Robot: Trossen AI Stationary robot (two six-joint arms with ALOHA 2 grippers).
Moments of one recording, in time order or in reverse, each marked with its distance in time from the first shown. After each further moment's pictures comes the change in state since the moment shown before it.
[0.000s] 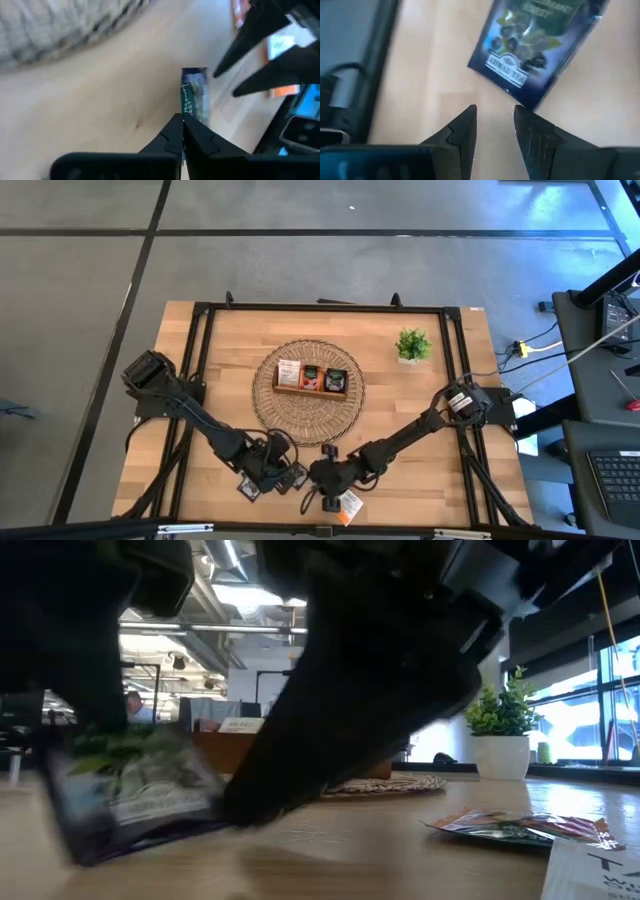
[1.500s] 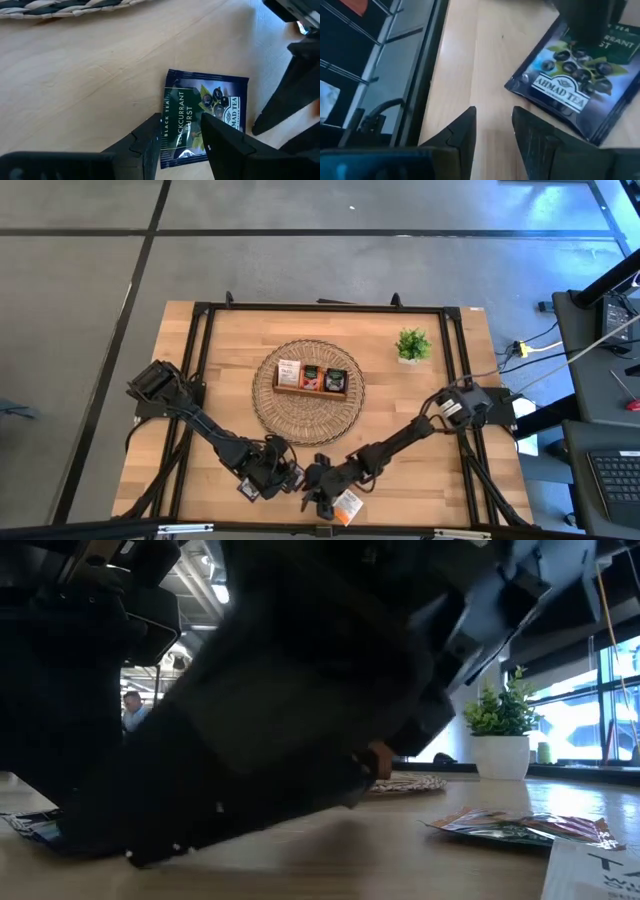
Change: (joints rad) left arm -0.019 0.134 0.000 0.013 -0.025 -0.190; right arm 0.004 0.093 -0.021 0.317 -0.095 0.097
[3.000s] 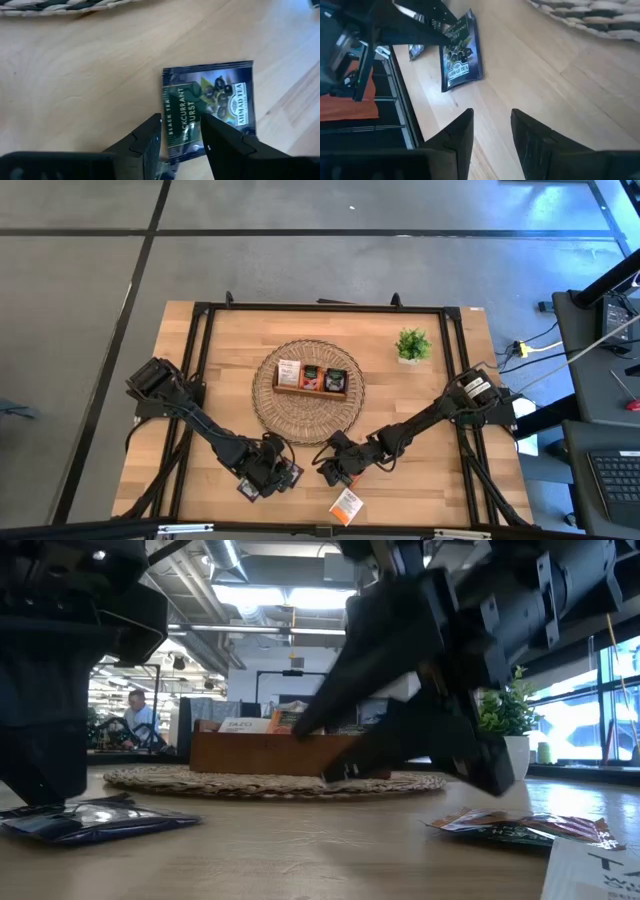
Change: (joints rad) left arm -0.005 -0.055 -0.001 -0.105 0.045 0.036; right arm -0.041 -0.263 -0.322 0.023 0.097 0.715
